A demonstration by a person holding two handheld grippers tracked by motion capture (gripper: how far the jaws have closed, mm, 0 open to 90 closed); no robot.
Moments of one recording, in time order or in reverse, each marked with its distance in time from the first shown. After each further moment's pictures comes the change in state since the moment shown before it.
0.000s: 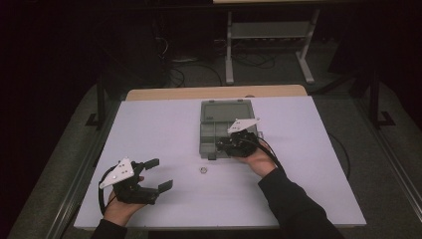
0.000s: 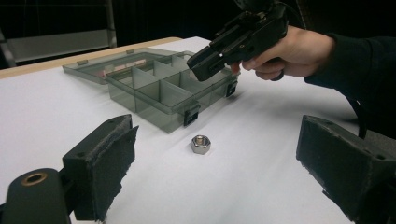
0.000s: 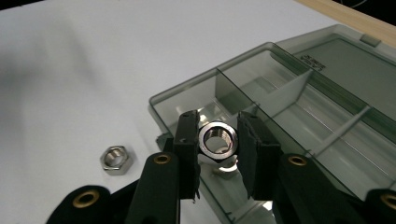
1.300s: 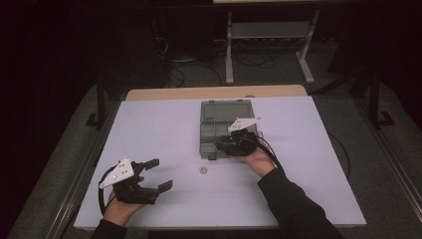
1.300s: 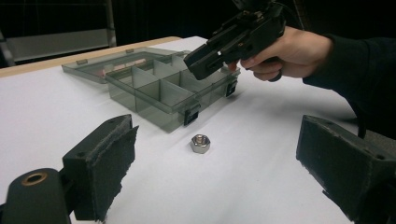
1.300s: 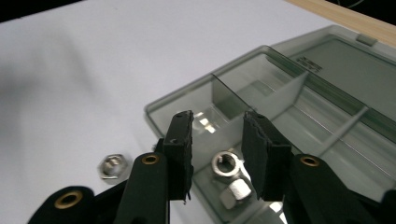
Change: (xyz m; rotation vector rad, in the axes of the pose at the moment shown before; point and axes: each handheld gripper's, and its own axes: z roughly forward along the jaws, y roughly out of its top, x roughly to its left) left arm 0.000 0.000 0.000 -0.001 0.000 -0.003; right arm -0.001 0.001 0.001 -0.026 0.006 0.023
